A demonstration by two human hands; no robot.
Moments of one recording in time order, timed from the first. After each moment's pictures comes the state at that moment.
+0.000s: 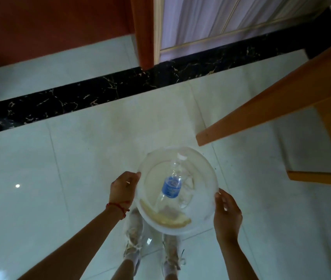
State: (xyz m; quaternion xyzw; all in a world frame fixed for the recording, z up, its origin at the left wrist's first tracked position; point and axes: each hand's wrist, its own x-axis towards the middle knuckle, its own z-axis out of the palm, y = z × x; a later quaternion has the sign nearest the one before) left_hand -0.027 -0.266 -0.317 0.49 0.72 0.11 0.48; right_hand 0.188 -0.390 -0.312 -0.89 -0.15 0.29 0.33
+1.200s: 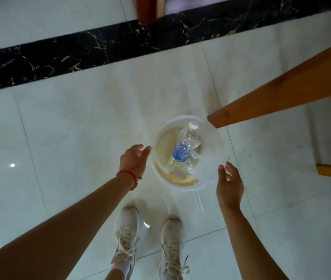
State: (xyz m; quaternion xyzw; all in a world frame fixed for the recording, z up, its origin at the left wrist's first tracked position) left_hand 0.011 -0.233 -0.458 0.47 0.72 0.03 0.51; right_hand 0.211 -0.349 -0.466 -0.90 -0.18 0.30 0.25
